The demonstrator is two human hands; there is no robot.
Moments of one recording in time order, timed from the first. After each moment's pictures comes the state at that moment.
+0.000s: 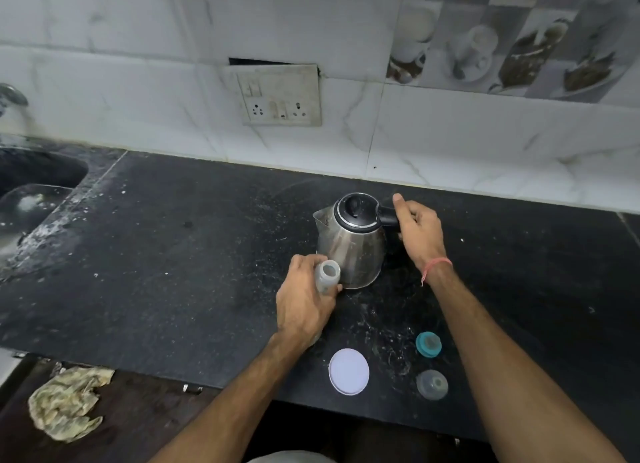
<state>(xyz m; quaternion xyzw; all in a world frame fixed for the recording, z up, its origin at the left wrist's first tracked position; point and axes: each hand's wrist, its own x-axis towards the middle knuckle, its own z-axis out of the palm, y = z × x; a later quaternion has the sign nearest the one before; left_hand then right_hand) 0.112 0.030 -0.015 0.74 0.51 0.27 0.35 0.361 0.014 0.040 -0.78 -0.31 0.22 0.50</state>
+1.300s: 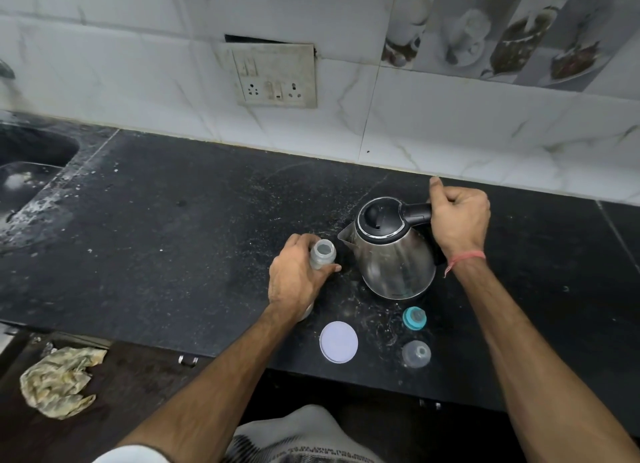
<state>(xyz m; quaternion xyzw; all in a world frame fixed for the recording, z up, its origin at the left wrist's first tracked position) 0.111 0.030 -0.015 0.76 0.52 0.25 0.31 0.377 -0.046 0.081 -0.81 -0.34 -0.02 0.48</state>
